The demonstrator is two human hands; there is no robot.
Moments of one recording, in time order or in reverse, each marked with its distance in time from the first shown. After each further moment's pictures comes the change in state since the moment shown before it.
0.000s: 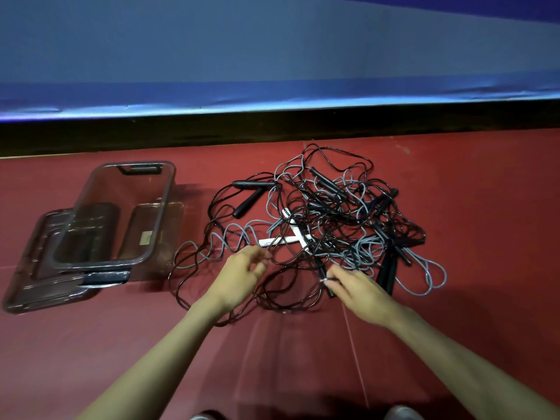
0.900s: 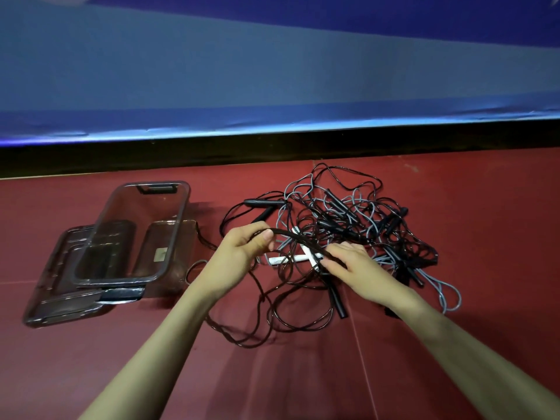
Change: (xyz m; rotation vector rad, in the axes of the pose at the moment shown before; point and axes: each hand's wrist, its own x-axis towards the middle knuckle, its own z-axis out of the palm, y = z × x) left_hand 0.006 0.065 -0.067 -0.330 -0.009 0.266; right_hand 0.046 -0.038 -0.051 0.060 0.019 -0.168
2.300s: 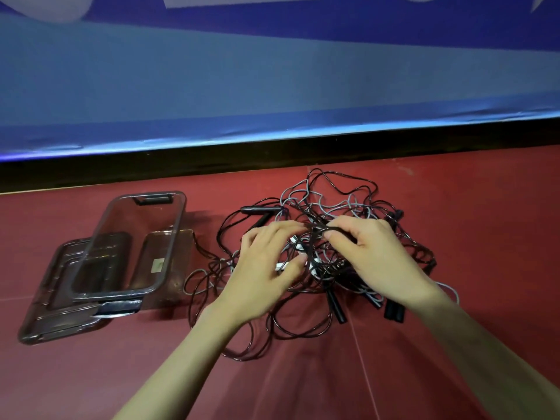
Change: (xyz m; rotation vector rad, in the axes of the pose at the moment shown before) left_hand -0.007 0.017 0.032 0.524 0.041 0.289; right_hand -0.021 -0.101 -0.066 0.232 0.306 0.084
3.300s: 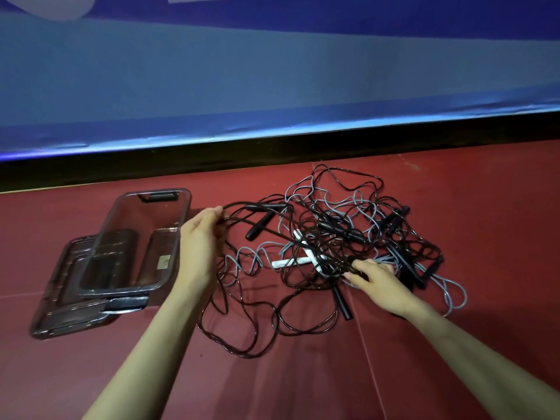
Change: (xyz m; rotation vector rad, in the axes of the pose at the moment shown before) left_hand 0.015 -0.023 -0.046 -0.765 0.566 -0.723; right_hand -0.007 0.163 0.046 -0.257 -0.250 0.262
